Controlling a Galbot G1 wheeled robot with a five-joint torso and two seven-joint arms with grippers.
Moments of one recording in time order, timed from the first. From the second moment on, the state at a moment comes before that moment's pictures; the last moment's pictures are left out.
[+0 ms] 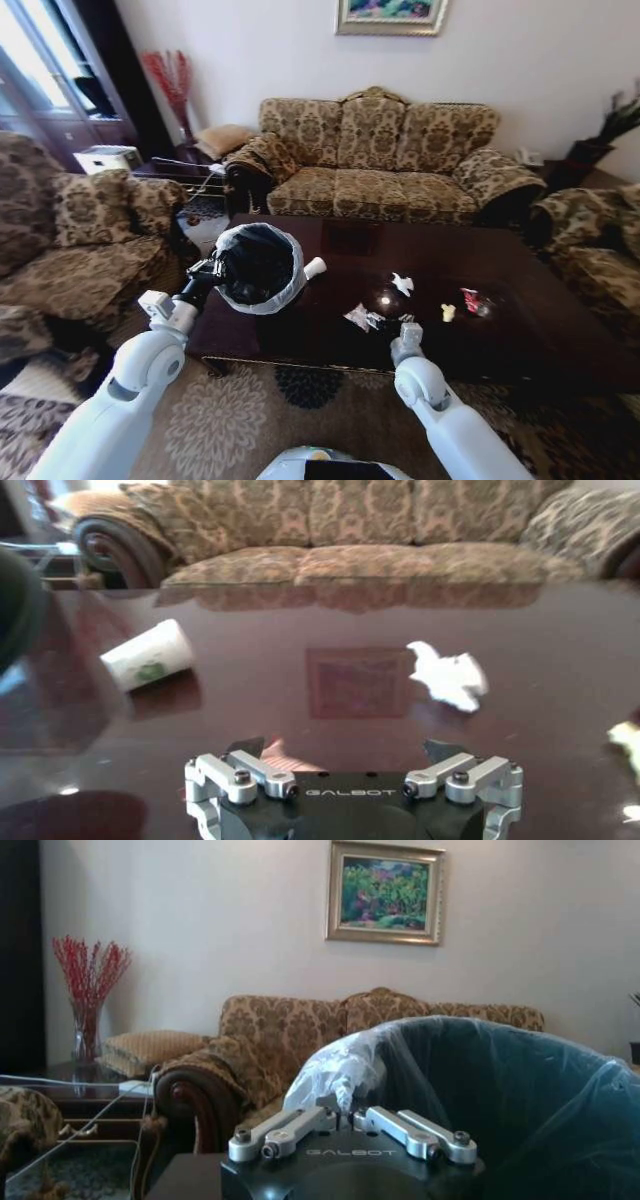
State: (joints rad) left arm 1.37 -0.96 -0.69 -2.22 -0.65 0.21 -0.11; right arm -1.22 1.14 0.15 1.90 0.54 -0.32 0.44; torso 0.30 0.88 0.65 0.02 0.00
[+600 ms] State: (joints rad) left arm 1.37 -0.96 -0.69 -2.21 -0.65 0.20 -0.11; right arm -1.14 1.19 0.07 1.75 0.53 -0.27 0.35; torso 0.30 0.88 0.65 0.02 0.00
